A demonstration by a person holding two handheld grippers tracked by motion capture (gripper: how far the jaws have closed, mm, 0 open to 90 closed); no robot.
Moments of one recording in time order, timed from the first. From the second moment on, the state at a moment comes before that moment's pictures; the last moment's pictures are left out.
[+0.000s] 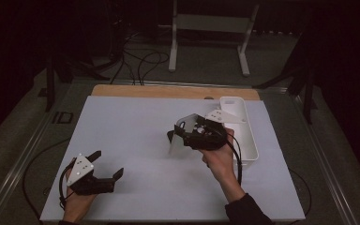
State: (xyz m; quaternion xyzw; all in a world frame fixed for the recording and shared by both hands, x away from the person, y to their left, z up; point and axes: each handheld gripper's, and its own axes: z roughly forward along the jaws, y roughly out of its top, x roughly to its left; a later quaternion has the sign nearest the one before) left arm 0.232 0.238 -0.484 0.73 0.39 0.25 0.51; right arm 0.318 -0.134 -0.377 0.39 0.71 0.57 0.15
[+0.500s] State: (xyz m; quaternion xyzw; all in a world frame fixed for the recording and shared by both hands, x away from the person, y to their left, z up) left arm 0.234 0.243 -0.487 0.72 0.41 0.26 0.50; right arm 0.344 -0.142 -0.364 0.39 0.71 0.55 0.19
